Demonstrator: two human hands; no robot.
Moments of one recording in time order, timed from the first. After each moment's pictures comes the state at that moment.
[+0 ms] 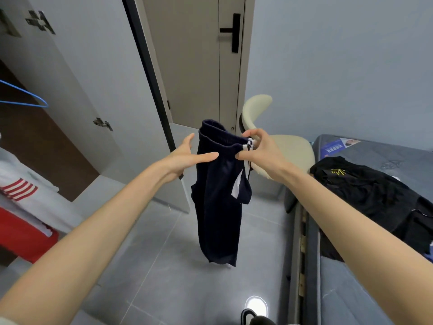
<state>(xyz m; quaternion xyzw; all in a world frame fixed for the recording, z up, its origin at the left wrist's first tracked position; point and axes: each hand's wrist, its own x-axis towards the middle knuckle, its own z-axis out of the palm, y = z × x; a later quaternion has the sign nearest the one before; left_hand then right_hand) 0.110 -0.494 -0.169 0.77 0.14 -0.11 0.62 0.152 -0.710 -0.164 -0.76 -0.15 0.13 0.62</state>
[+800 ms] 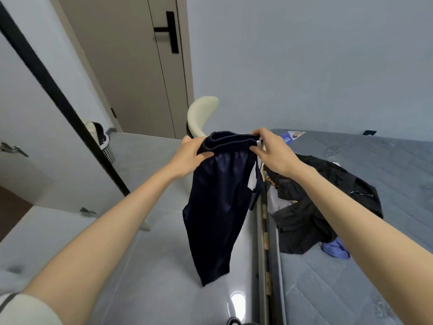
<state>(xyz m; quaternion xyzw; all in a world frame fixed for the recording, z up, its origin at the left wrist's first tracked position) 0.236 -0.637 -0.203 0.91 -0.16 0.01 0.37 0.234 -0.880 -0.175 -0.94 -0.16 -0.04 0.31</state>
